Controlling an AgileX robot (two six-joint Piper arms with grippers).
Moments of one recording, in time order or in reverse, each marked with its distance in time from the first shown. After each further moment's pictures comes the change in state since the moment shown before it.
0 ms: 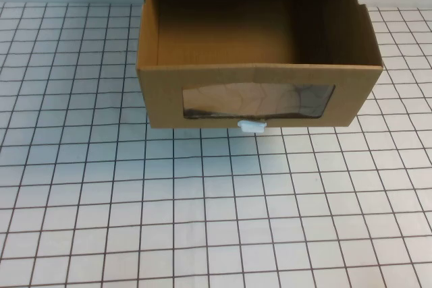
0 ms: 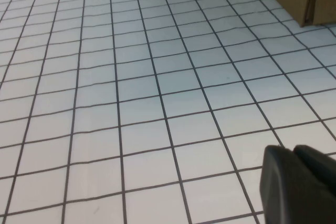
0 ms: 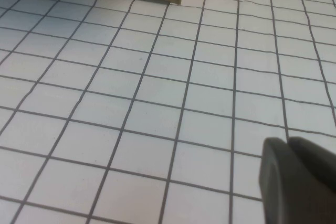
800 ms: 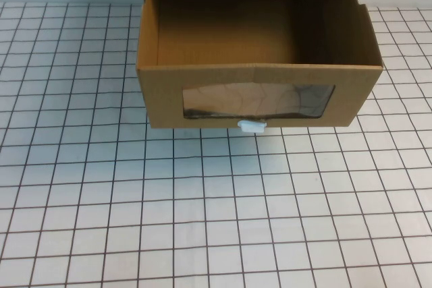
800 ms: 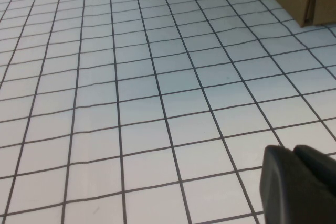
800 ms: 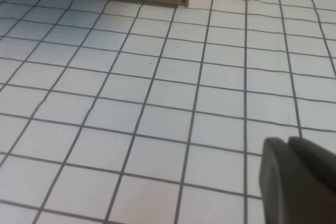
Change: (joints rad) right arm 0.000 0.000 0.000 0.052 -0.006 0.000; left arm 0.000 0.000 0.000 0.000 0.000 0.000
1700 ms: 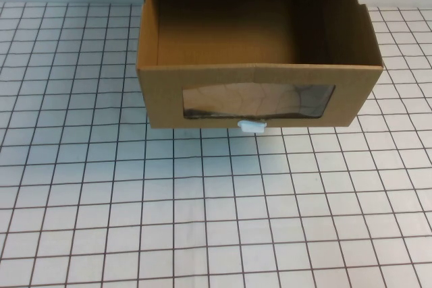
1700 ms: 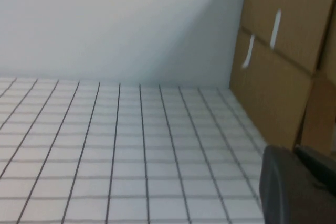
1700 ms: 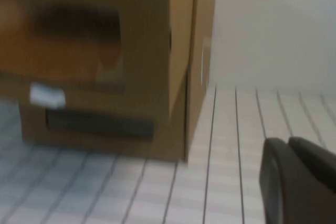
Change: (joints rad) right arm 0.000 0.000 0.009 0.006 -0.376 0.000; left arm 0.000 0.000 0.002 0.000 -0.316 -0.164
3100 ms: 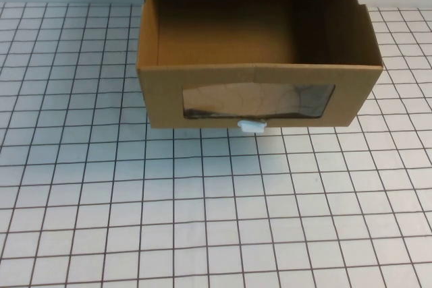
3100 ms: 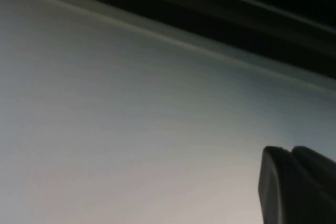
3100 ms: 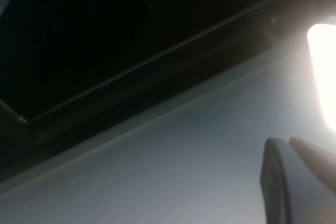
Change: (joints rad) right arm 0.000 0.000 -0.785 0.255 -0.481 -0.003; left arm 0.000 0.167 -0.717 -0.092 -0.507 -0.148
